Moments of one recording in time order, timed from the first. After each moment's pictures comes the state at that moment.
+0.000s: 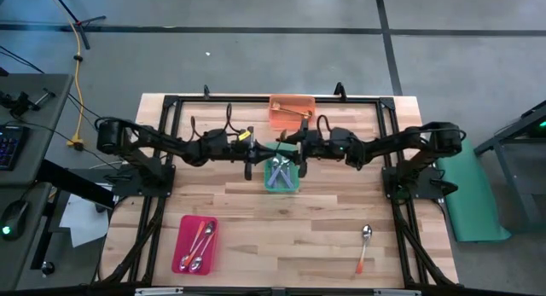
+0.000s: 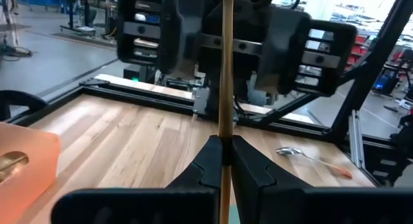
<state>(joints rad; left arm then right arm) 0.16 1.56 0.55 1.00 0.15 -0.20 -0.13 1.57 0.67 1.01 -0.08 0.06</state>
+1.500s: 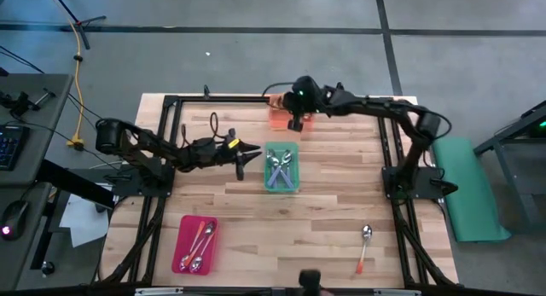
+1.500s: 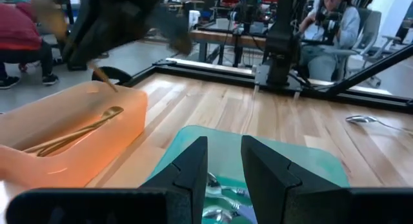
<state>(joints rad) 0.14 1.55 0.31 1.15 -0.10 -0.09 -0.49 1.77 1.33 -0.29 0.08 -0.44</state>
